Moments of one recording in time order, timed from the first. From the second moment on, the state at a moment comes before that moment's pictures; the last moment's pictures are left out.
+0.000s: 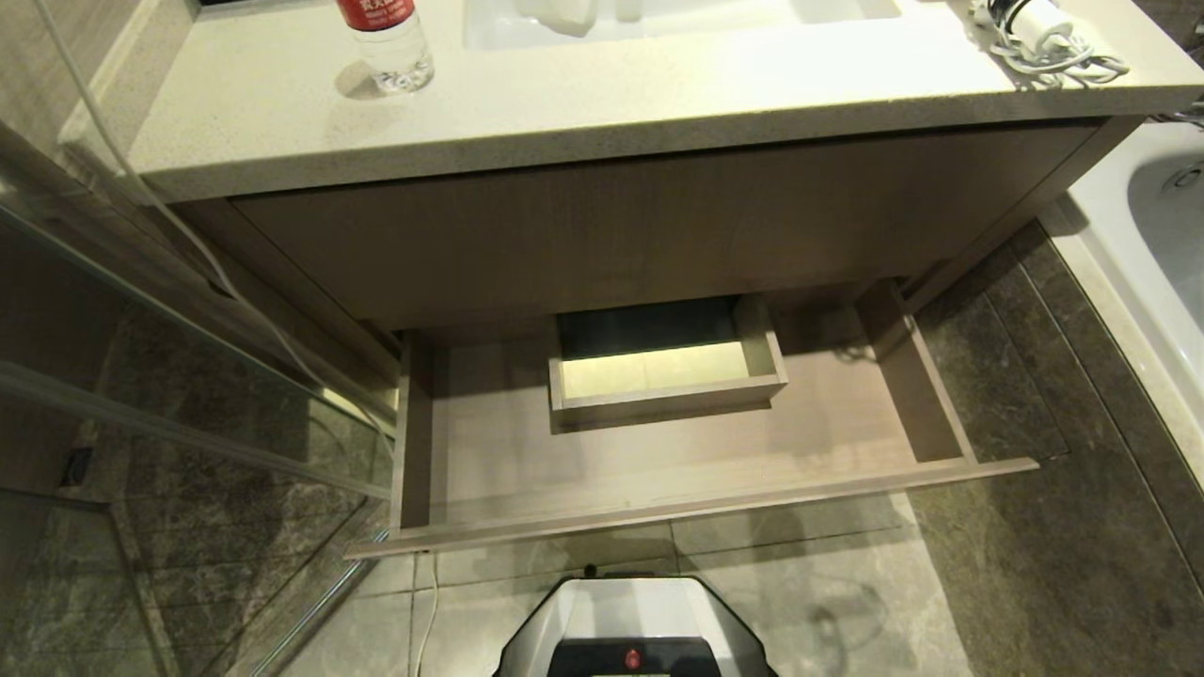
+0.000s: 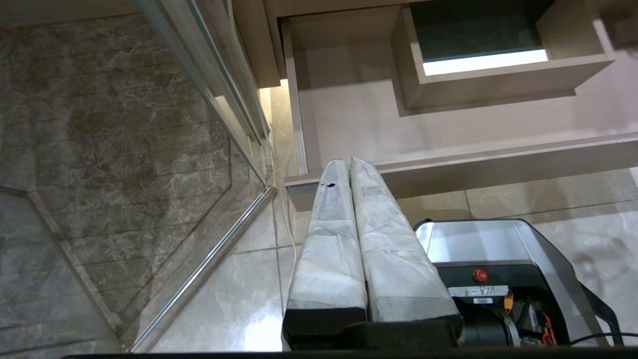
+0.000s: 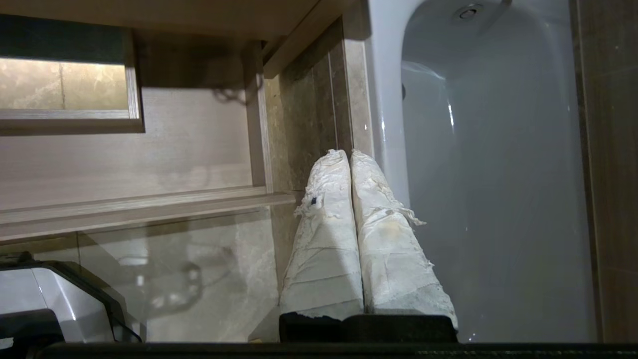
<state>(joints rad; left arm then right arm) 0.00 0.00 0.00 0.00 0.00 0.00 -0.11 1.04 -1.46 0.52 -0.23 -0.37</state>
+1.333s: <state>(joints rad) 0.00 0.00 0.00 -0.01 0.00 0.00 -0.12 1.01 -1.33 0.53 -0.23 -0.37</state>
